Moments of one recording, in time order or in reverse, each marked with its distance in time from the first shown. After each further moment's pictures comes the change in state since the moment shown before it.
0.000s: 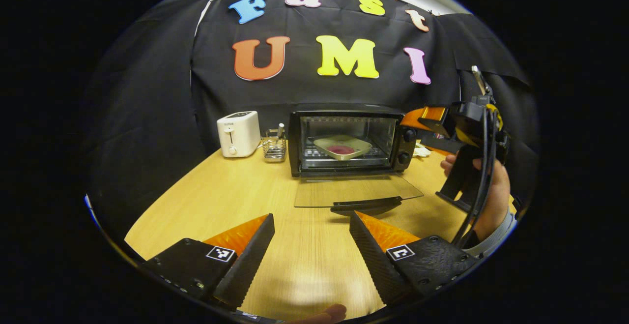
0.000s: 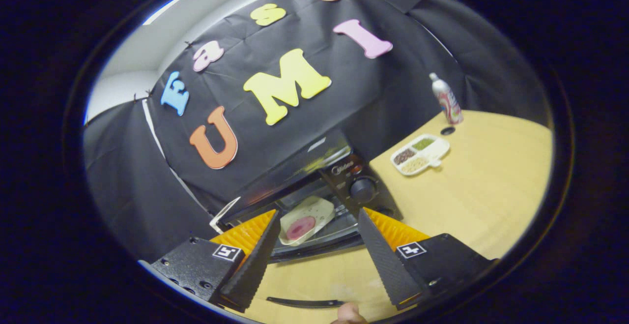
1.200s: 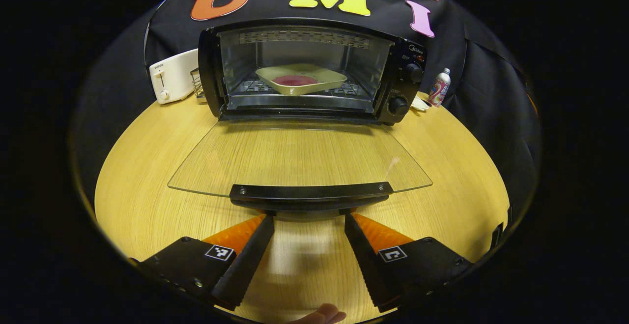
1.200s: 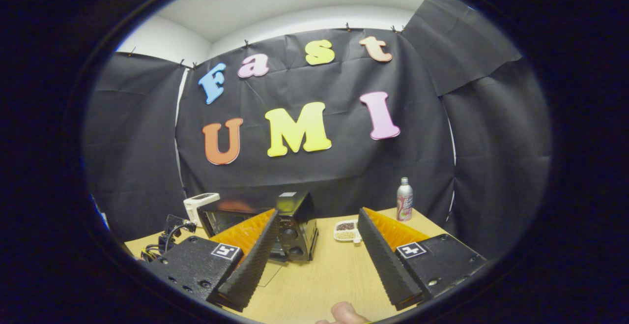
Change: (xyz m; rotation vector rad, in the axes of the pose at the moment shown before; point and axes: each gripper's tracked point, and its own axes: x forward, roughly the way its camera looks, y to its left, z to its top) left arm 0.104 -0.092 -0.056 -0.047 0.364 -0.102; right arm -0.136 -0.066 0.122 -0.396 -0.204 -0.018
